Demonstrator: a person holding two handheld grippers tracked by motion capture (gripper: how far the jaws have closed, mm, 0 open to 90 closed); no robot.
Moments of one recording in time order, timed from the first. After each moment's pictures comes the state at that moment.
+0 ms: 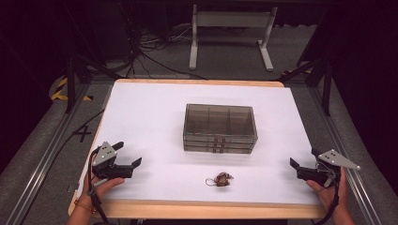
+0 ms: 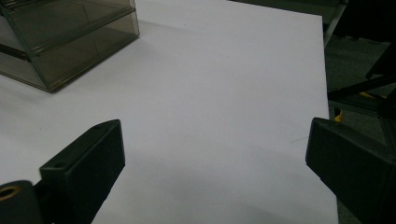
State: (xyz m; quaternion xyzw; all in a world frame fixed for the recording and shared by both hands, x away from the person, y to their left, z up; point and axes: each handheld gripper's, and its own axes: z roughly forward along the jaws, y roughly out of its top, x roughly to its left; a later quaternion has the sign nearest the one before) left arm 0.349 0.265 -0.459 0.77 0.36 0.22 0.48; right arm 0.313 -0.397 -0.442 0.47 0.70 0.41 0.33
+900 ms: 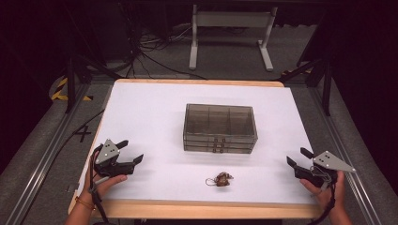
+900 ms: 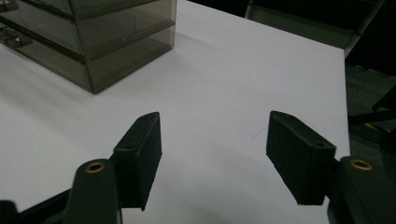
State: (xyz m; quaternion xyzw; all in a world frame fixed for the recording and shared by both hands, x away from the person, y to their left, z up) left arm 0.352 0.256 -0.443 0.78 0.34 0.23 0.47; right arm 0.304 -0.376 -0.430 0.41 0.74 0.41 0.35
